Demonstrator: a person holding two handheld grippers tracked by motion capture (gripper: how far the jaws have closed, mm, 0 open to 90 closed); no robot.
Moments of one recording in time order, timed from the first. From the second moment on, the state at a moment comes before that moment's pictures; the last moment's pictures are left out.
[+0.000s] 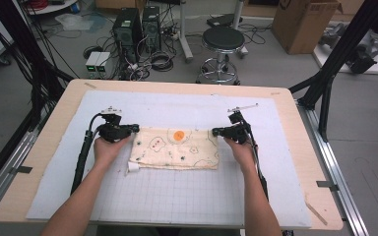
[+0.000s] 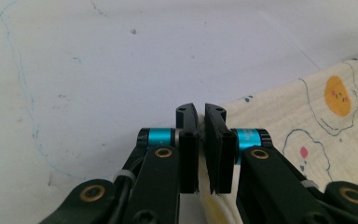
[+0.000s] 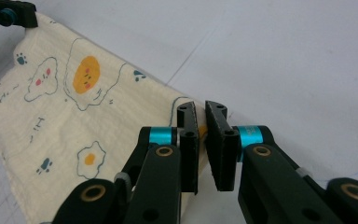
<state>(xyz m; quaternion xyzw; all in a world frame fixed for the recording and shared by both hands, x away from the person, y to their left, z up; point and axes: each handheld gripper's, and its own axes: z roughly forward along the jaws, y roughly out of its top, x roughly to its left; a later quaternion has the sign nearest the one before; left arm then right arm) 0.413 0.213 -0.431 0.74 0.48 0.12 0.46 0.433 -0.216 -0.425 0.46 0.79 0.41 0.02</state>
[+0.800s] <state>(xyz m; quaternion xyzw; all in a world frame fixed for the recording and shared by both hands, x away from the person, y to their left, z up) 0.393 0.226 -0.416 0.74 0.45 0.12 0.49 0.417 -0.221 -0.406 0.43 0.78 0.46 0.01</state>
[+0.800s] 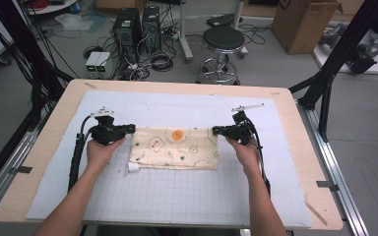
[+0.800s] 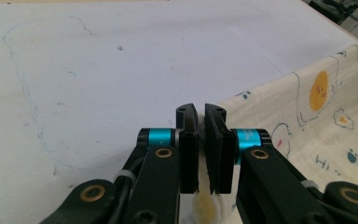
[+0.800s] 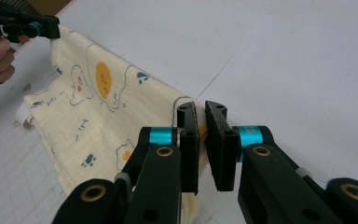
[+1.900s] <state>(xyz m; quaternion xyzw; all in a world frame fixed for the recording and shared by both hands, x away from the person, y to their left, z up) 0.347 0.226 -0.420 0.77 0.40 0.14 0.48 0.371 -0.223 -0.411 0.38 0.79 0.47 0.00</state>
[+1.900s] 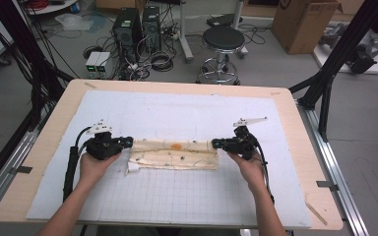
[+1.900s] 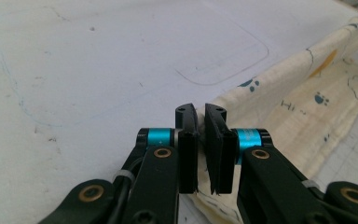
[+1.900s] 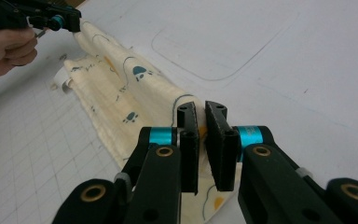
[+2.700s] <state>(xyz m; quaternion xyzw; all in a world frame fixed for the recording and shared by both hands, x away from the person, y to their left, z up) 0.316 0.223 -0.435 0.81 0.36 0.14 0.45 0.341 -0.221 -0.431 0.36 0.82 0.44 0.01</state>
